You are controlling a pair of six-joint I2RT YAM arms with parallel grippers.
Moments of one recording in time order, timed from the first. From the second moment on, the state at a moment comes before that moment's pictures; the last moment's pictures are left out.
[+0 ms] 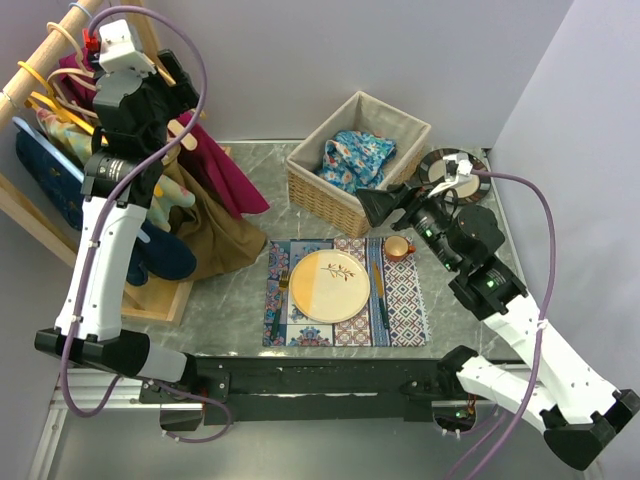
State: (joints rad) left arm -0.21 1.42 1.91 -0.45 -0.38 -0.26; right arm 0.59 0.85 0.98 -0.02 0.04 0.51
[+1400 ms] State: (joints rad) left arm -0.13 1.33 1.96 -0.65 -0.33 -0.46; right arm 0.59 0.81 0.96 -0.02 0.04 0.51
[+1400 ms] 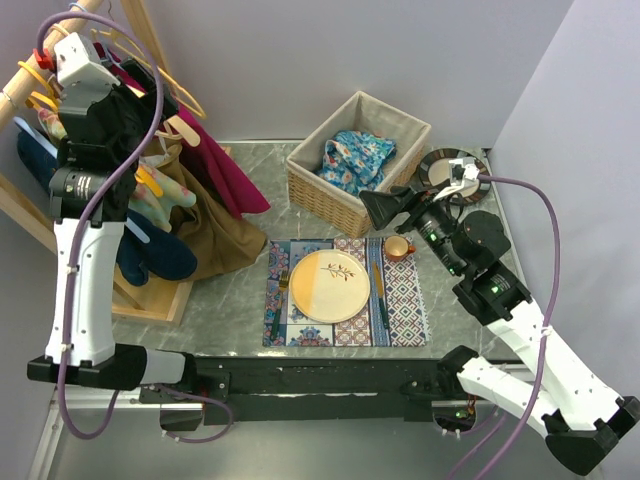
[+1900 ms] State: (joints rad) left arm -0.01 1.37 1.88 -0.59 -0.13 -0.52; right arm 0.59 0.81 0.95 -0.02 0.04 0.51
